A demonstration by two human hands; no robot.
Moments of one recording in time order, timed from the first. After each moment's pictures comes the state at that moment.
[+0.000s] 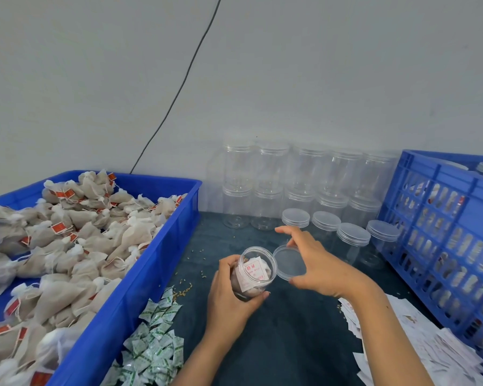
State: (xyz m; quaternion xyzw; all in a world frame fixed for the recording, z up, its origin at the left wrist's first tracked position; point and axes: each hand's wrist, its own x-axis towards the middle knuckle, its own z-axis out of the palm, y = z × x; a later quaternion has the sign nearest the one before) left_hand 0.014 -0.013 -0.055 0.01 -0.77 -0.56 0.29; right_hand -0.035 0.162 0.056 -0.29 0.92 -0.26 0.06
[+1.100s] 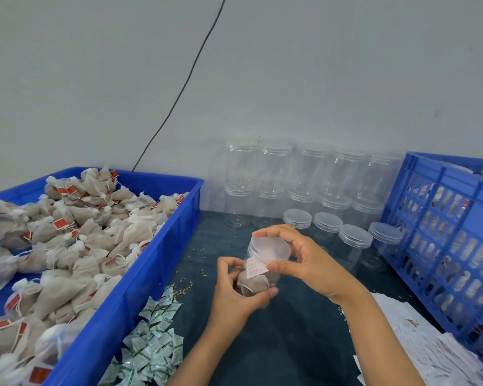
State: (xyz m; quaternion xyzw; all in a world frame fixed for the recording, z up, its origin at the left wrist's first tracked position) left_hand 0.015 -0.009 -0.043 -0.02 -0.67 -0.71 0.20; right_hand -0.025 0.143 0.058 -0.37 0.78 -0.51 0.07
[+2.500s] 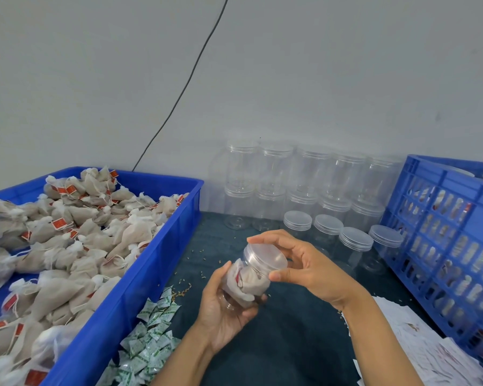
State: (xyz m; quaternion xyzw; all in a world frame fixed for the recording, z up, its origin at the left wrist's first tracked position) left_hand 0.021 -0.021 -0.025 0.00 -0.34 -0.94 -0.07; right_hand -0.024 0.146 0.058 -0.41 0.72 -0.54 0.14
